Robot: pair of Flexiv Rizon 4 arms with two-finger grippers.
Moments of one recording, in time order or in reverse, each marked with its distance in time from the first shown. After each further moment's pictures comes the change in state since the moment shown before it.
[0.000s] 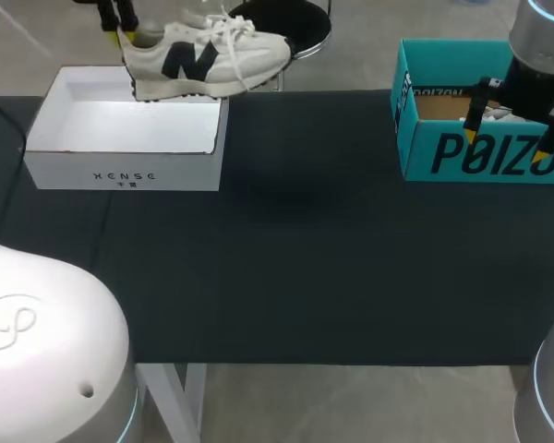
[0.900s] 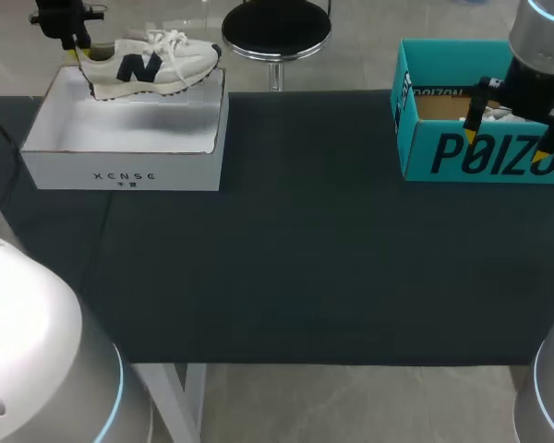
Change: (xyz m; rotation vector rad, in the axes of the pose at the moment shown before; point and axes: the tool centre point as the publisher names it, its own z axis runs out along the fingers) left arm 0.188 0.177 0.114 -0.163 0.054 -0.240; right arm 0.000 0.000 0.000 0.000 0.000 0.000
